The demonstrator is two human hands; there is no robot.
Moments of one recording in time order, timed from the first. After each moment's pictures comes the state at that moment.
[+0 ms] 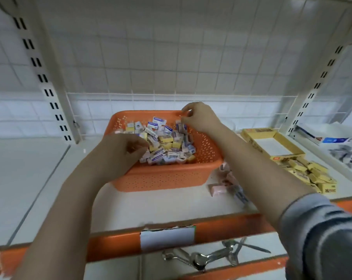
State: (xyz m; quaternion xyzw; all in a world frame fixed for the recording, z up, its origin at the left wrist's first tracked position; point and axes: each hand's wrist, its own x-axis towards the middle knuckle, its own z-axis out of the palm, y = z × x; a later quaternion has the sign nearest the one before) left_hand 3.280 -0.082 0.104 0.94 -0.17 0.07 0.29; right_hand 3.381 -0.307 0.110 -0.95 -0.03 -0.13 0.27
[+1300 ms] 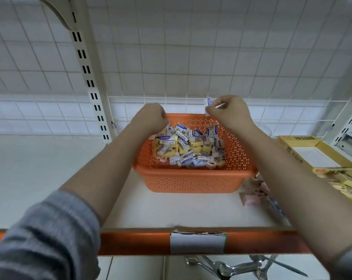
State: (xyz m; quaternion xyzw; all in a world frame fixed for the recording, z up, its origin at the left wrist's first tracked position) left_hand 3.383 -0.085 0.123 0.97 -0.06 0.10 0.21; right_hand 3.362 -0.283 0.131 -0.87 -0.01 -0.19 0.45
